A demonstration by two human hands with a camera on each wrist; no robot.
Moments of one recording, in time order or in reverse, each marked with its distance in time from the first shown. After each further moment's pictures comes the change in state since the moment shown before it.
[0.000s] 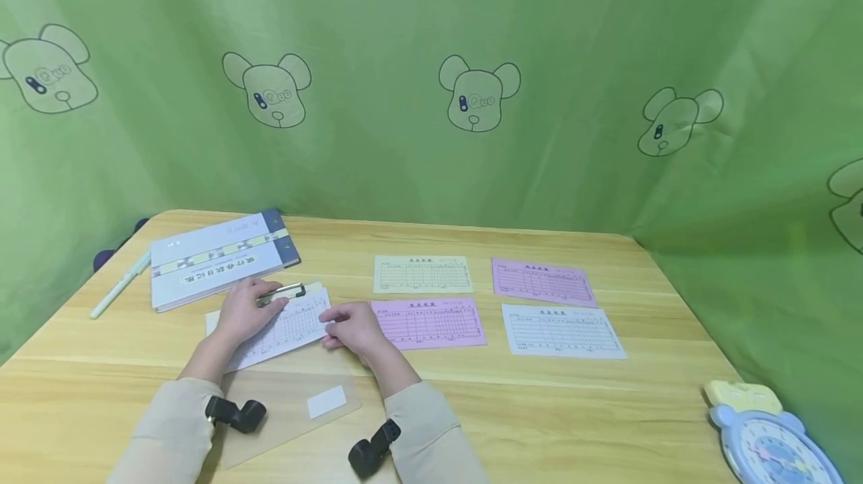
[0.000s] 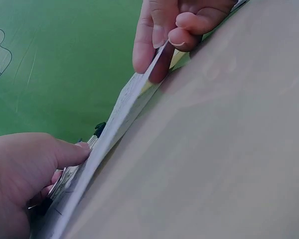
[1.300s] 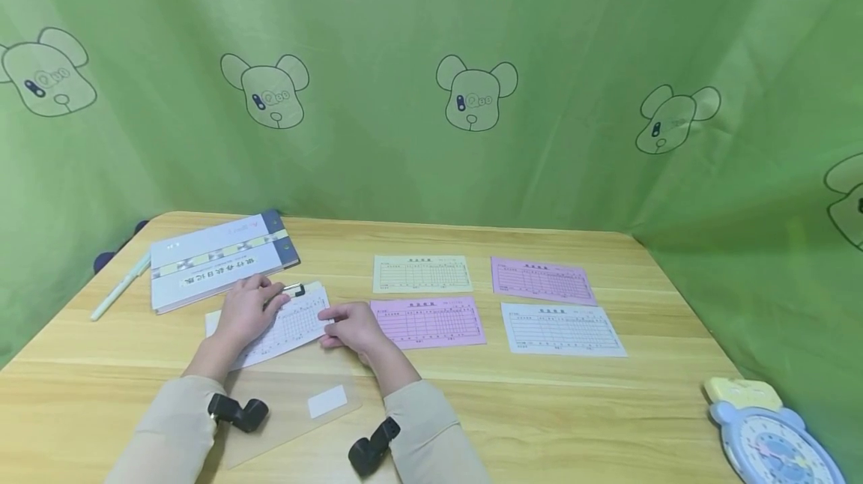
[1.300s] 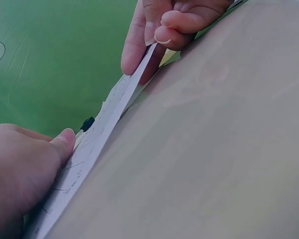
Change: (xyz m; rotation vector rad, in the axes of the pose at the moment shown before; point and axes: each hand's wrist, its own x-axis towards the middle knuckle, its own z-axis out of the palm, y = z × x) left_hand 0.003 -0.003 0.007 0.237 0.041 0.142; right_hand 0.002 0.000 0.001 0.049 -0.014 0.050
